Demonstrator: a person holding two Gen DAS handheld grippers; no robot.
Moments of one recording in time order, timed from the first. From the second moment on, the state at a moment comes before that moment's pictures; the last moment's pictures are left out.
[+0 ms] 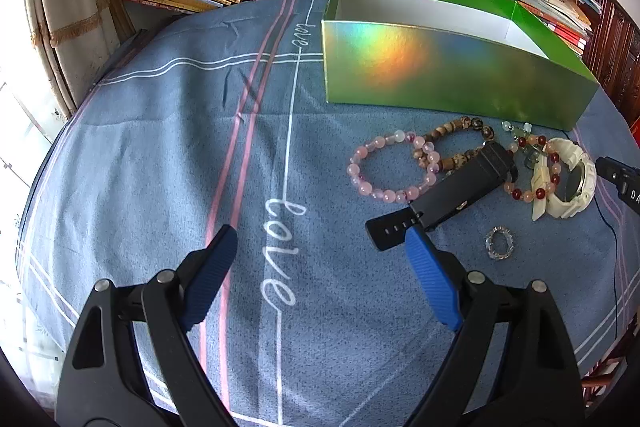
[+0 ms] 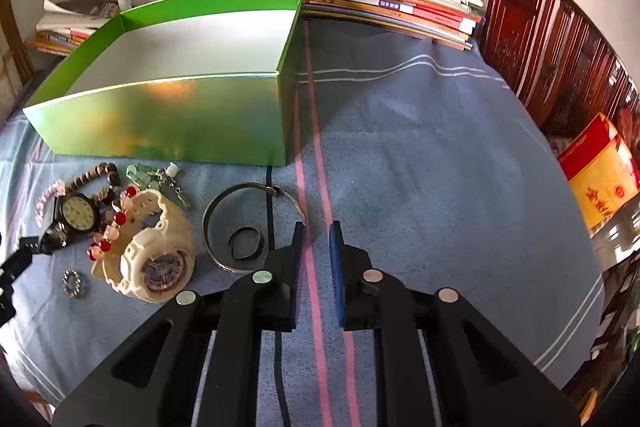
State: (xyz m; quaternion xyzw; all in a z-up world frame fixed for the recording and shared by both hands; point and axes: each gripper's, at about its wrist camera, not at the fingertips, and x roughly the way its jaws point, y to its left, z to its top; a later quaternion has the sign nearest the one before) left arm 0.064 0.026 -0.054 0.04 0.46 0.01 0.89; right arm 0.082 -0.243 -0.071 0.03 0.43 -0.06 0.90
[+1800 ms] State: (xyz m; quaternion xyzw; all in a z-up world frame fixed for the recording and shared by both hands) left arm 0.082 -0.008 -0.048 0.03 0.45 -0.09 0.89; right arm 0.052 -0.208 -0.065 0.02 0.43 0.01 0.90
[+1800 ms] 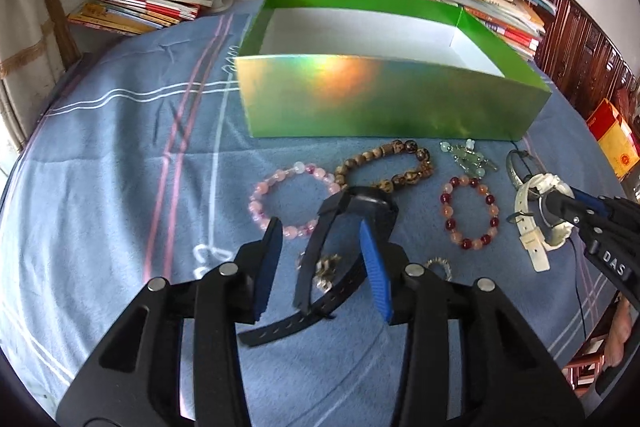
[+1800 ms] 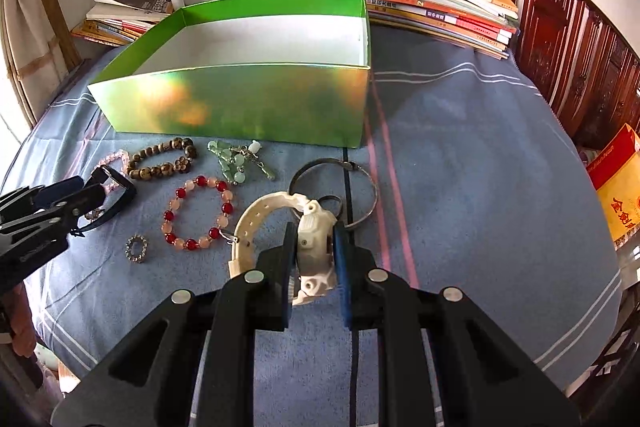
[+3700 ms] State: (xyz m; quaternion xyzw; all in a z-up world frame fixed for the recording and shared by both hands) left arm 0.099 0.037 -0.008 0.00 0.40 0.01 0.91; right arm 0.055 -0.256 -0.018 0.07 0.34 -0.05 0.94
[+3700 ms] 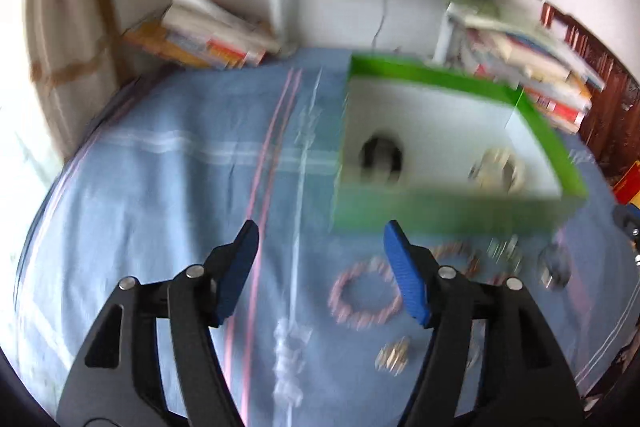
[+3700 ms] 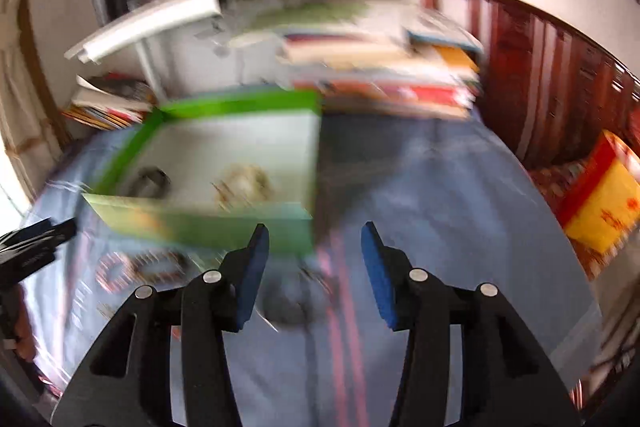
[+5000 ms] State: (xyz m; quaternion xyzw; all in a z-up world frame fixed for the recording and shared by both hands) left arm 0.055 0.015 -0.048 0.04 0.44 -0.03 0.90; right arm 0.102 -0.157 -0.056 0.00 0.41 0.08 0.91
